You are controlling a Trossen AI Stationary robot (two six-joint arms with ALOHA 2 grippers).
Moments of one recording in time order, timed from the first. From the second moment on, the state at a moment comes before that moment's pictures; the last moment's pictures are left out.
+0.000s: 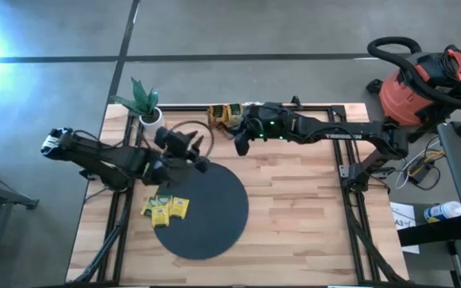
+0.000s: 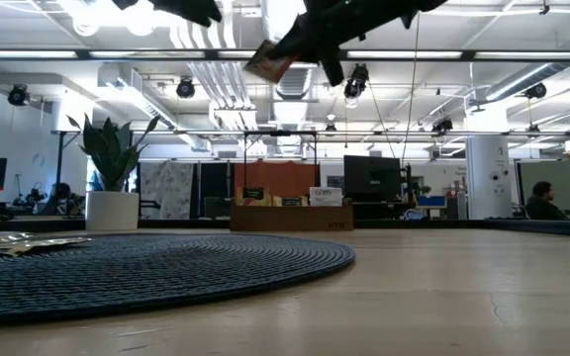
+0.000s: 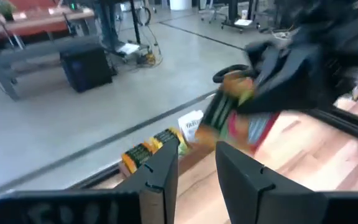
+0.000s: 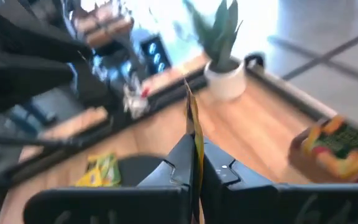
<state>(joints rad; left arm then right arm) -0.26 1.25 1.20 -0.58 -1.13 -0.63 -0.22 1.58 1.26 0.00 0.01 0.39</state>
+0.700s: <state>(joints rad) -0.03 0.99 0.62 0.40 -0.47 -0.69 -0.21 1.48 0.91 0.58 -0.16 0.64</state>
